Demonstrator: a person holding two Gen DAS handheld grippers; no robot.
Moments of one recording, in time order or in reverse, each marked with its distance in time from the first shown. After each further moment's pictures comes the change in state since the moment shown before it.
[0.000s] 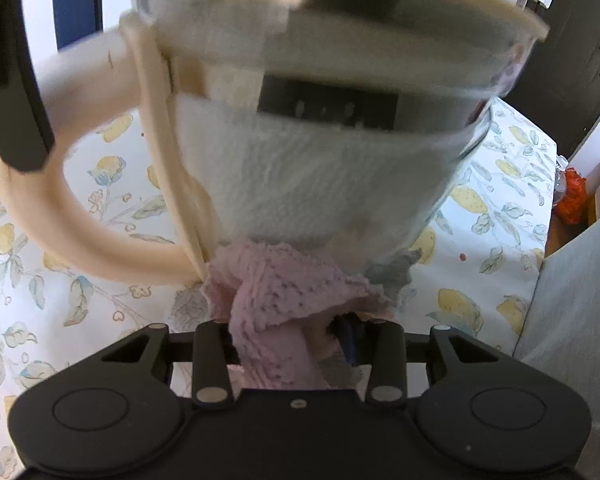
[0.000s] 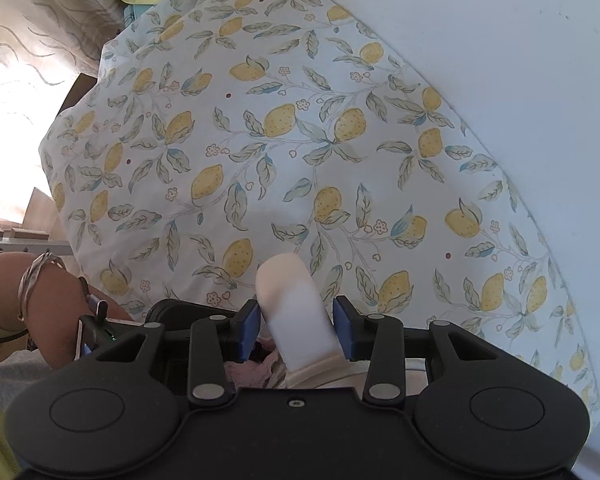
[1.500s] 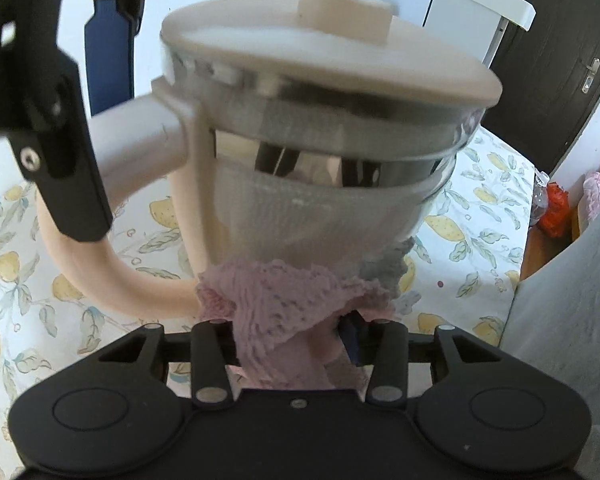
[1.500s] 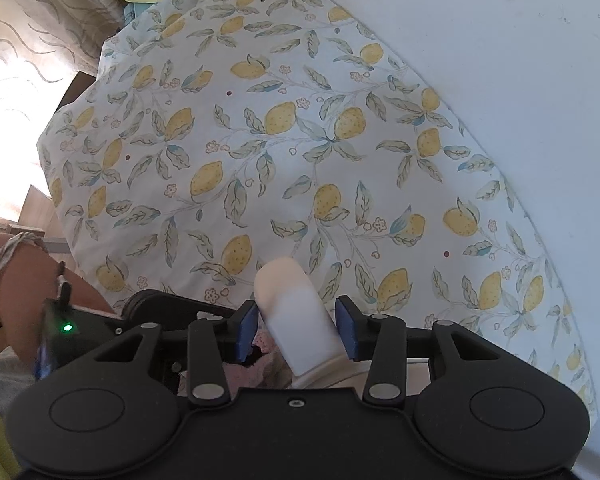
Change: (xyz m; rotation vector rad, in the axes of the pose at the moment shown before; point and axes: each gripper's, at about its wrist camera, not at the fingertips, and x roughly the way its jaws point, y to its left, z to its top) left arm -0.007 -0.003 0.003 0.016 -0.079 -0.043; right arm 0.002 0.005 -0.005 -0.005 -0.012 -0.017
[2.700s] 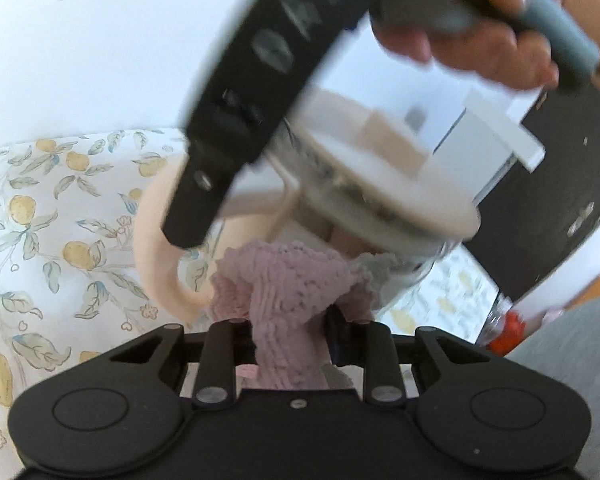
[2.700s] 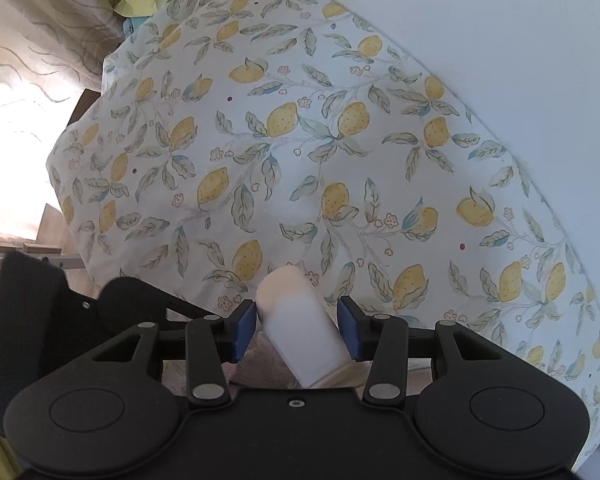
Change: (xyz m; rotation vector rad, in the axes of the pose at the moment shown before) left arm -0.055 0.048 -0.015 -0.403 -0.235 -0.156; right arm 0.004 -0.008 0.000 0.049 -0.004 0.051
